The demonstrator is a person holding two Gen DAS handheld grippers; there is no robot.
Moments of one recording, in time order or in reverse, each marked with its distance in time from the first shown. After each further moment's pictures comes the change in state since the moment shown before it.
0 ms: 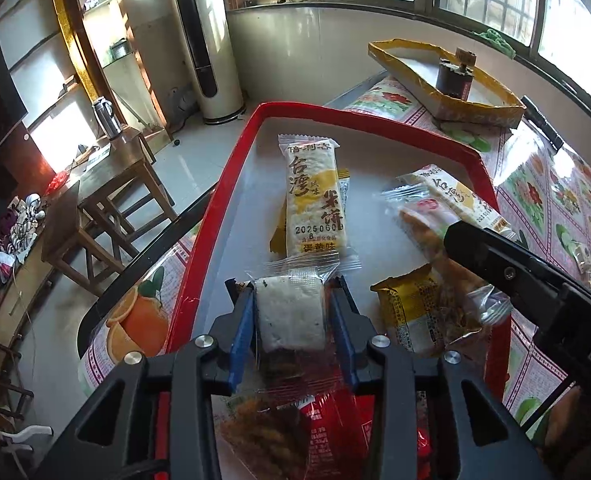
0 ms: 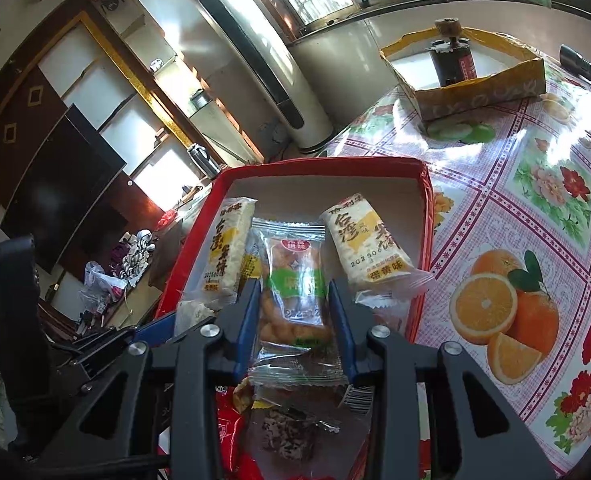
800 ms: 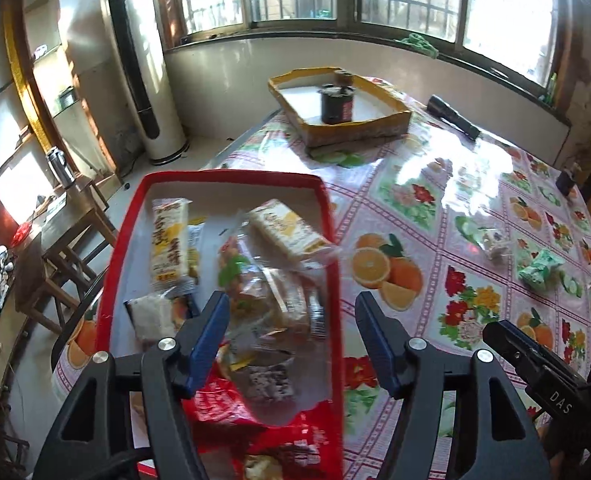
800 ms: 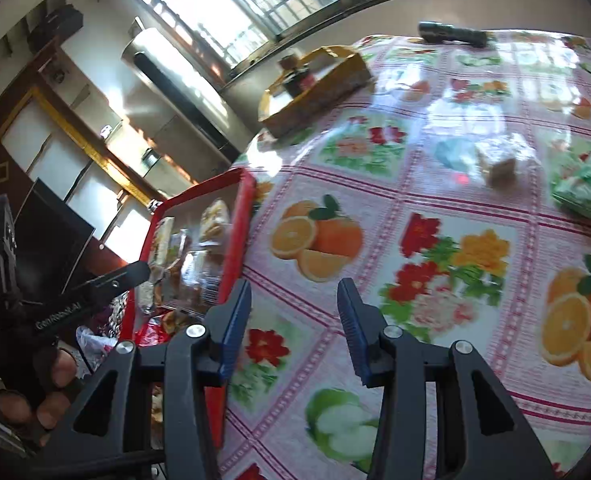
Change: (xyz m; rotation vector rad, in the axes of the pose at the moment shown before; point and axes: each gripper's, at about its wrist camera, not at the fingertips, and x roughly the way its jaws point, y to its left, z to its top) left arm -0.066 -0.101 -0.005 0.163 -0.102 -0.157; right arm -0.130 -0.094 -0.075 0.248 -0.144 -0.139
